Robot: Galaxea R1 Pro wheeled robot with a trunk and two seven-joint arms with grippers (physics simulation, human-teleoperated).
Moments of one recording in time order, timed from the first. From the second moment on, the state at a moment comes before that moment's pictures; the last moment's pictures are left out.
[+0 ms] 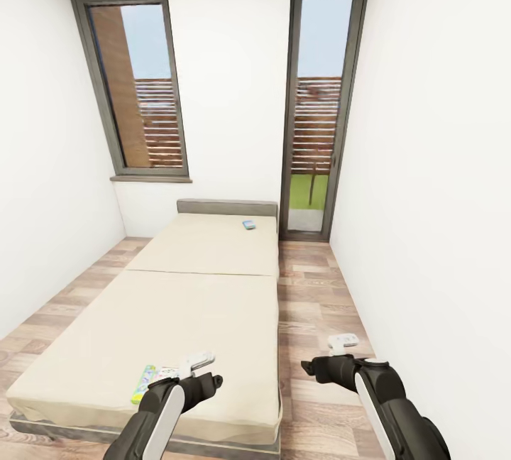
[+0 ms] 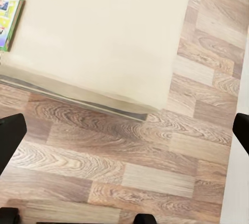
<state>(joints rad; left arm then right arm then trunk) -0.30 -0.12 -0.05 -1.06 0.42 0.68 0.23 -0.29 0.01 0.04 -1.29 0.00 0.81 0.23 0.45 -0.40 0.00</state>
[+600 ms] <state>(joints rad) -0.29 -0.12 -0.05 -1.05 0.42 0.63 0.21 -0.29 0.01 0.04 -1.29 0.00 0.80 0.23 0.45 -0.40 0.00</state>
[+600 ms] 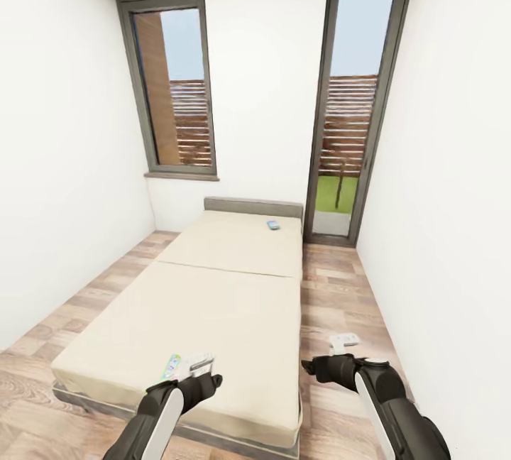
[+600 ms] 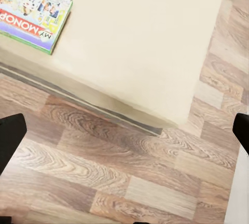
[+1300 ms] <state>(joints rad) -0.28 -0.12 -0.05 -1.05 0.42 0.62 0.15 -0.29 0.01 0.04 -1.29 0.00 0.79 0.23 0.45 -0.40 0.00</state>
